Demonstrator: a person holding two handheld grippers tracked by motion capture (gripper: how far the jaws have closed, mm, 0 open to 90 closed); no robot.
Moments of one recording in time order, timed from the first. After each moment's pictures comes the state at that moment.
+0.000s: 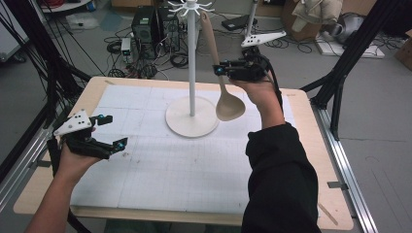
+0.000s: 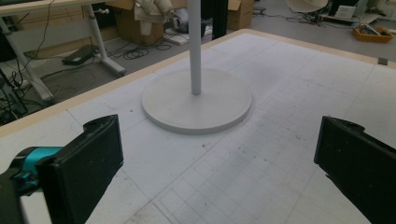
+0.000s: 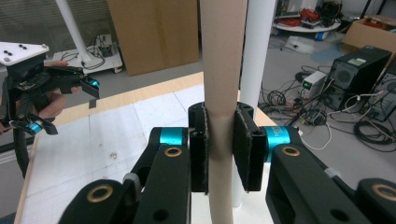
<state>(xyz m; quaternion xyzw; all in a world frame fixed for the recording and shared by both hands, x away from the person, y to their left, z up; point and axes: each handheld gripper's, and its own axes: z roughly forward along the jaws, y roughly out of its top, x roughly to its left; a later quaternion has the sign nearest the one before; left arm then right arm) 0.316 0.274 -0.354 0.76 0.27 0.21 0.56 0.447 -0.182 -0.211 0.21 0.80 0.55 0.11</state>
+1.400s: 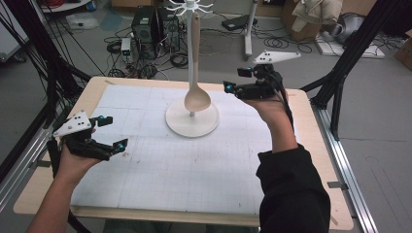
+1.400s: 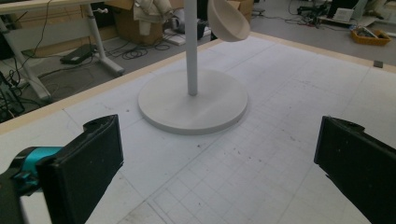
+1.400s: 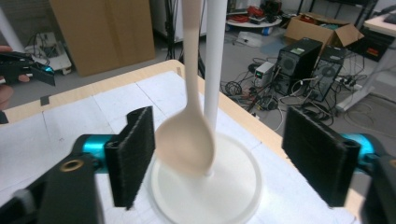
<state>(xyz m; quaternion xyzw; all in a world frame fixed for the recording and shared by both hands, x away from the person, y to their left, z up) 0.312 0.271 -0.353 0.75 0.28 0.20 0.56 0.401 -0.210 -0.231 0.28 0.78 0.53 0.19</state>
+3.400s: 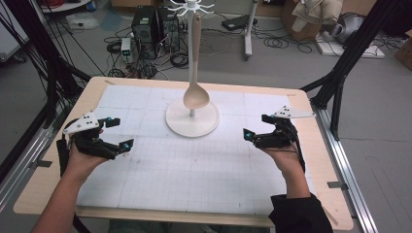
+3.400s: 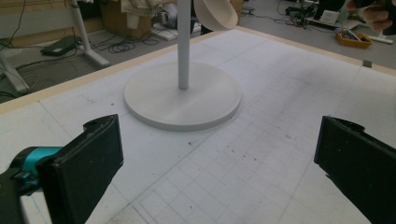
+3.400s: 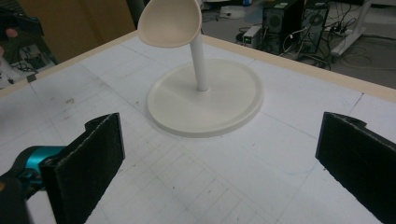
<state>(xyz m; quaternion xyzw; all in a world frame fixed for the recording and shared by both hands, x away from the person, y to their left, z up) 0.327 0.265 -0.370 0.76 0.28 0.18 0.56 0.345 -0.269 -0.345 0.37 0.75 0.52 0.16</state>
